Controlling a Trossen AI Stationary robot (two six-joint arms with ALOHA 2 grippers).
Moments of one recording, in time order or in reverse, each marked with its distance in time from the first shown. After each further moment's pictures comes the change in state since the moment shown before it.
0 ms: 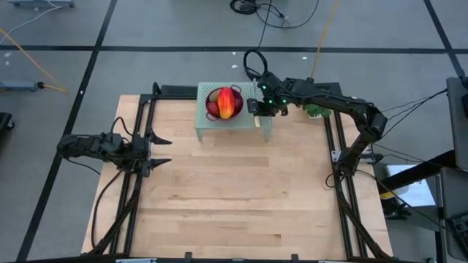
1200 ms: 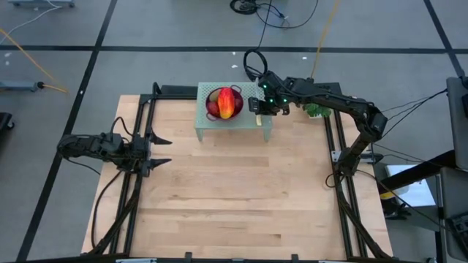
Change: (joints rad) left arm 0.000 0.000 0.000 0.000 0.000 0.005; right arm -0.010 0.000 0.000 -0.015 0.027 0.010
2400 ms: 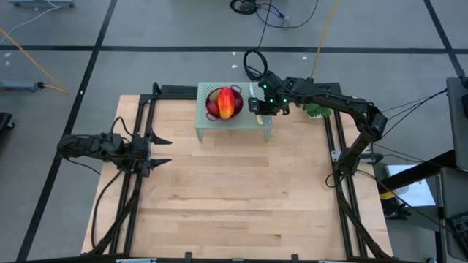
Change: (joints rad) left arm 0.000 0.000 0.000 0.000 0.000 0.000; right arm 0.000 0.000 0.000 0.000 -0.004 0.002
